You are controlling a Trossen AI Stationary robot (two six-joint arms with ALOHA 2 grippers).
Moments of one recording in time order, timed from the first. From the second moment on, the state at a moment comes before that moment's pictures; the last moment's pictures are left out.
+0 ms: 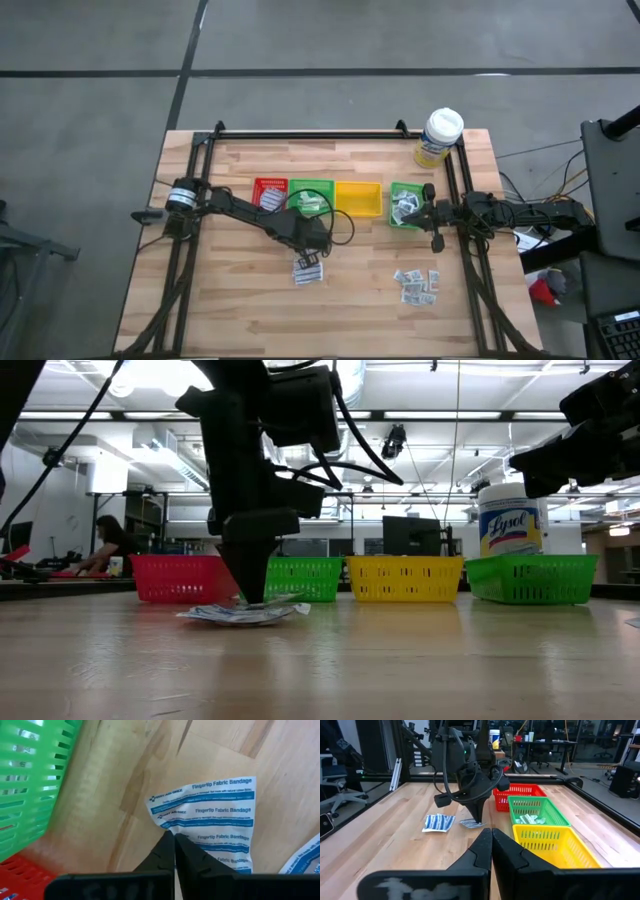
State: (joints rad) left arm -0.15 1.96 1.31 -0.75 -0.22 -0.55; right arm 0.02 0.11 0.01 0.01 -0.02 0.03
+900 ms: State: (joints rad) left arm -0.27 1.96 1.58 -0.98 -0.29 -0.10; right arm 0.02 0.11 0.01 0.01 -0.02 0.02
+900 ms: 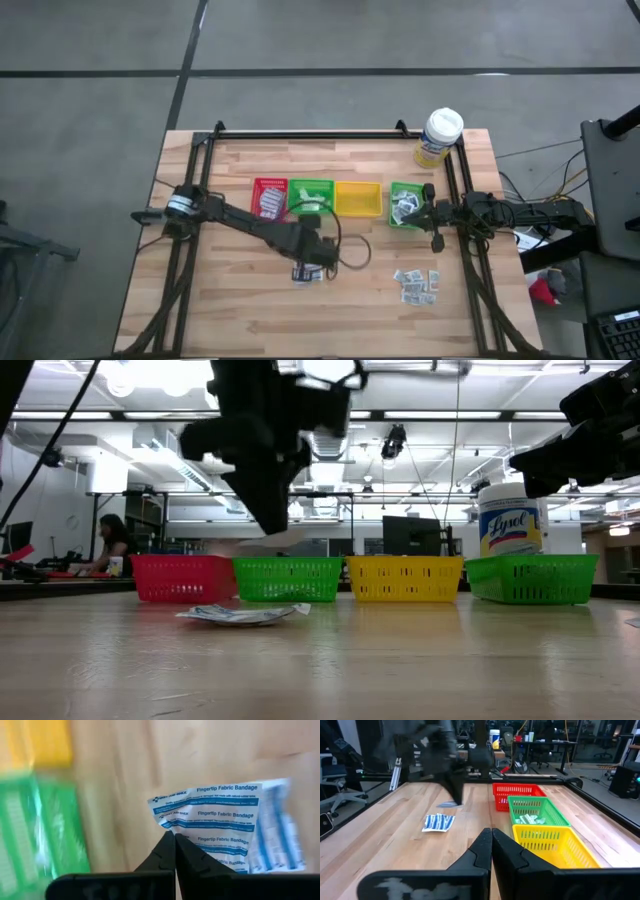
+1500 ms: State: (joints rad) left arm -0.35 1.93 1.59 -0.69 -0.88 -0.21; right arm 0.02 0.11 0.01 0.01 -0.02 0.03
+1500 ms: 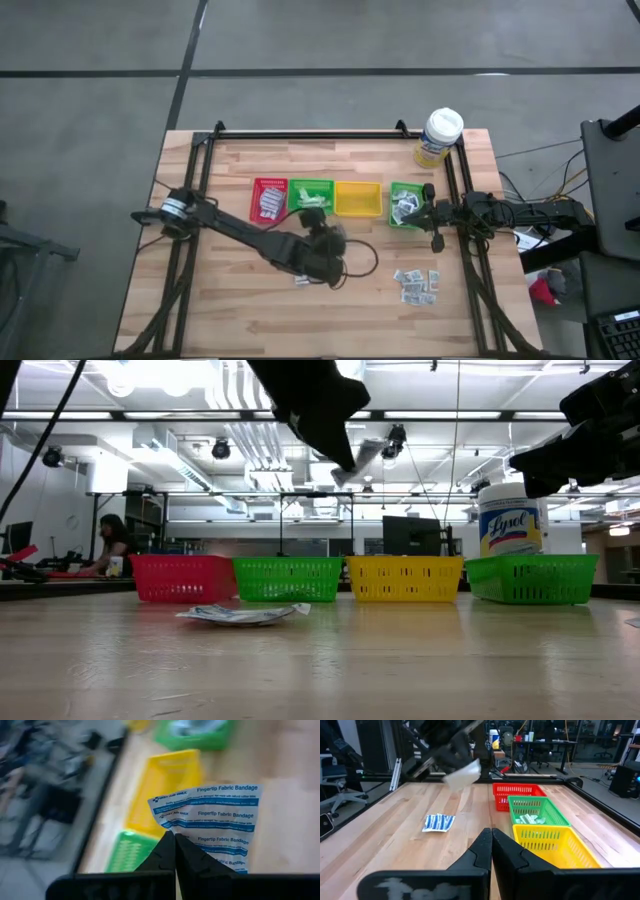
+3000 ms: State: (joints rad) left arm -0.03 1.79 1.52 -1.40 -0.62 -1.18; right arm 0.02 0.12 0.01 0.01 -0.02 0.03
